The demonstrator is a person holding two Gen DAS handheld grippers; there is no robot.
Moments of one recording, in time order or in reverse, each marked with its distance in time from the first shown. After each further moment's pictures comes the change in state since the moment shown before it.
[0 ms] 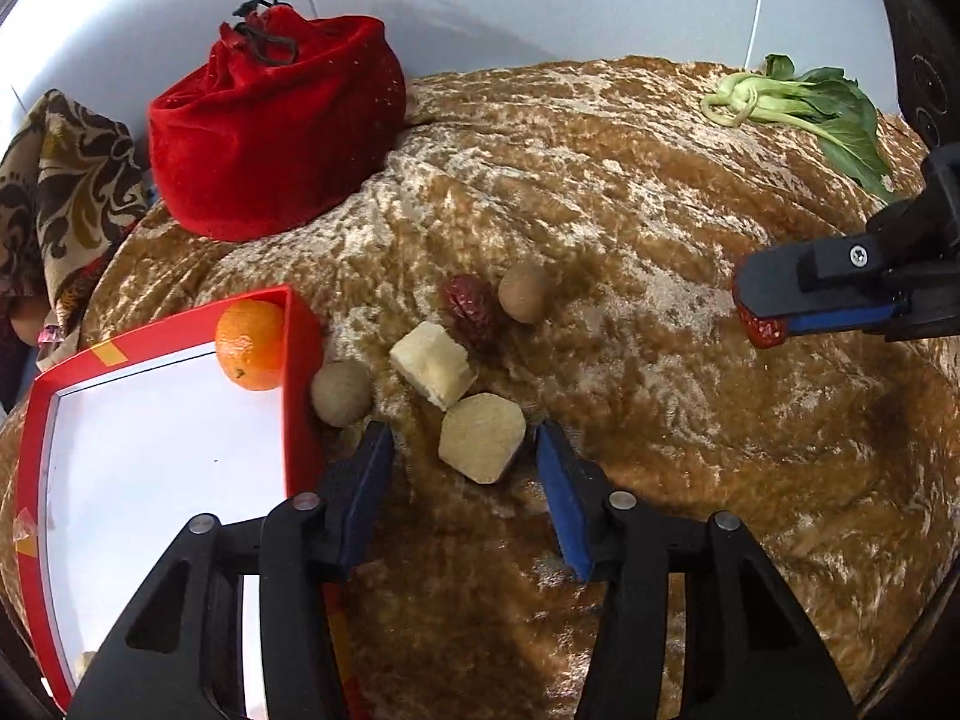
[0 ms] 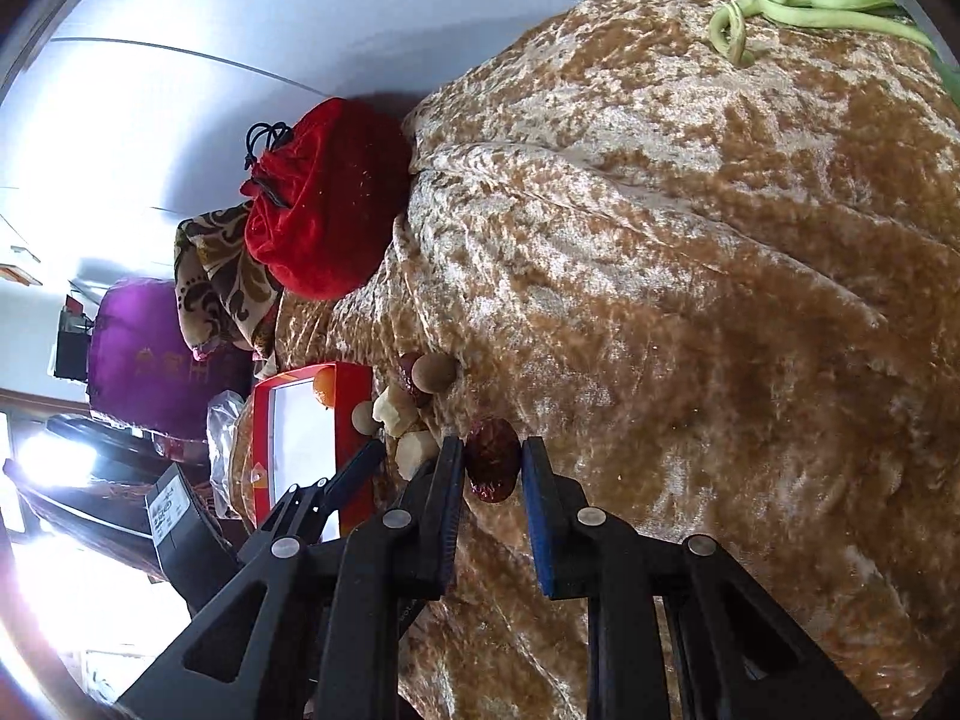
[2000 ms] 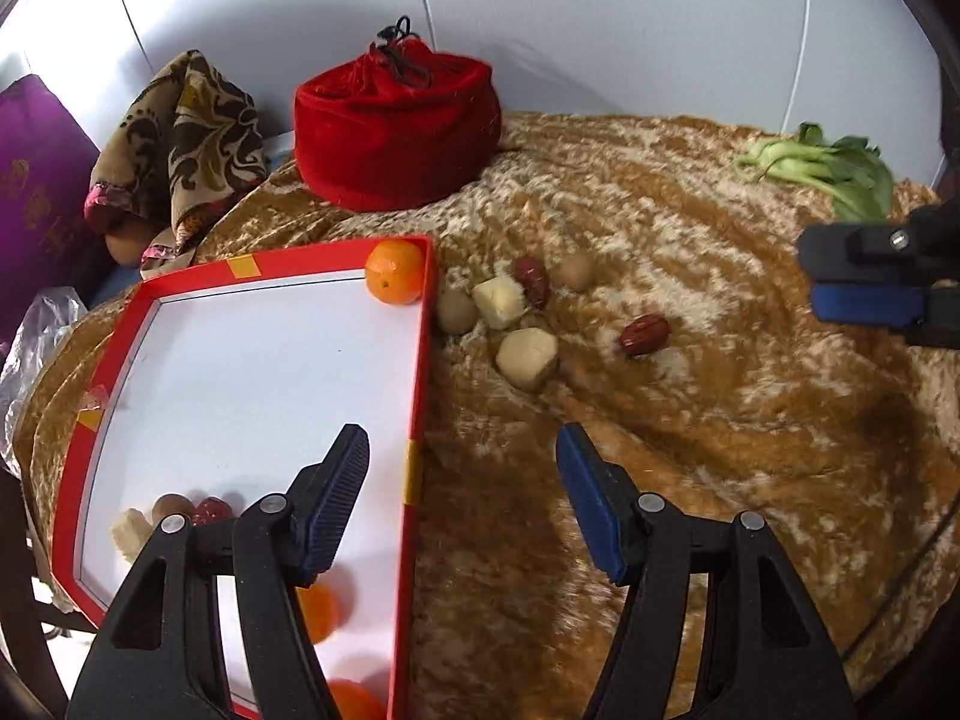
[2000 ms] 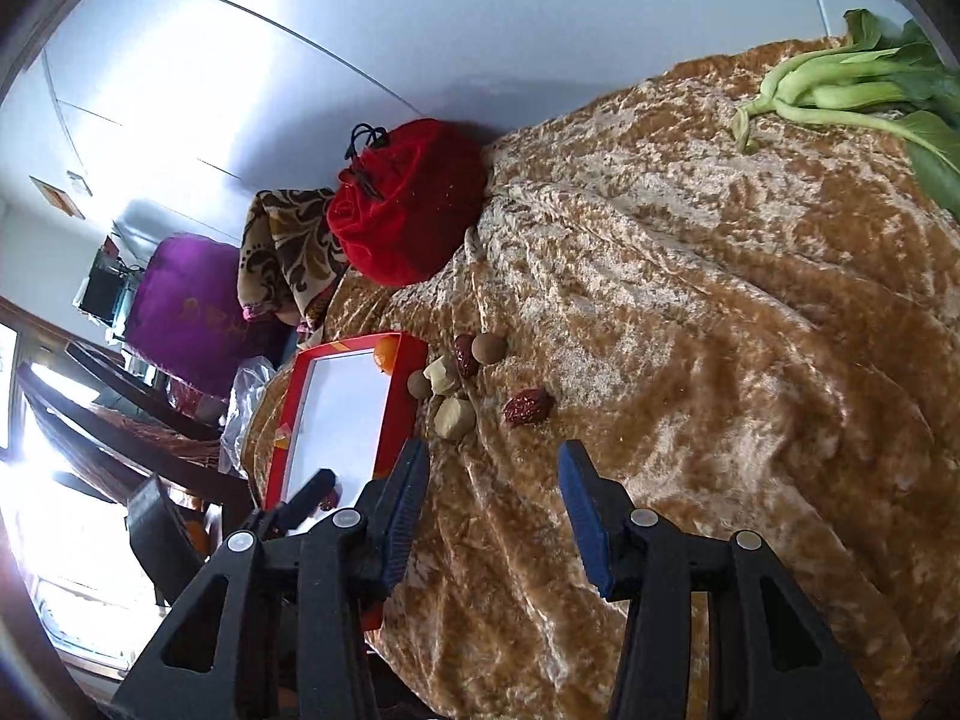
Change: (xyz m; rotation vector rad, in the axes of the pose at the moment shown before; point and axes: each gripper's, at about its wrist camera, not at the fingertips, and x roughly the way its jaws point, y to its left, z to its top) left arm -0.059 0.007 -0.040 -0.173 -0.093 0.149; right arm -0.046 0.020 -0.032 -0.182 -0.094 0.033
